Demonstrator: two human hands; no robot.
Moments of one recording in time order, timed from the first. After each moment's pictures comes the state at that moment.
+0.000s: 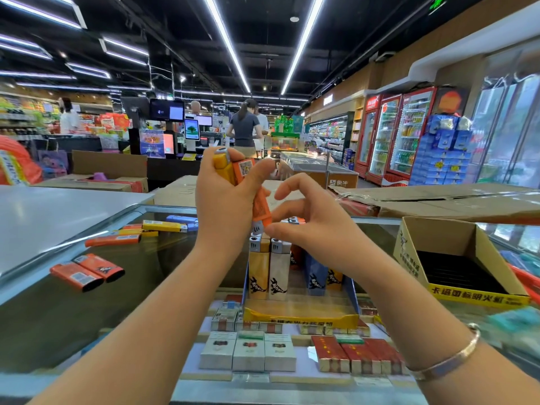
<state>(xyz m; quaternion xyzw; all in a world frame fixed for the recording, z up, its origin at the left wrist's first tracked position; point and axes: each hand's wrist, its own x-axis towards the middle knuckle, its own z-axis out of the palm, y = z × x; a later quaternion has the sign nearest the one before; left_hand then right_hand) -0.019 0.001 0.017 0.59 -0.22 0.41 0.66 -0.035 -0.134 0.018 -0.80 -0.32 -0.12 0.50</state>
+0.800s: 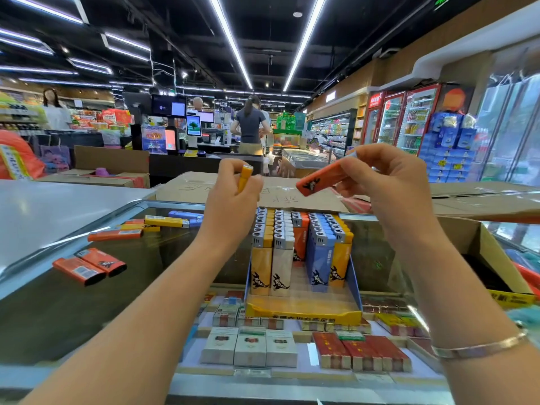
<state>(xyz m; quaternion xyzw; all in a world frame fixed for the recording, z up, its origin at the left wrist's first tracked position) 0.005 0.010 0.002 0.72 -0.18 0.34 0.58 -0.026 -0.179 0.038 -0.69 -0.22 -0.35 0.59</state>
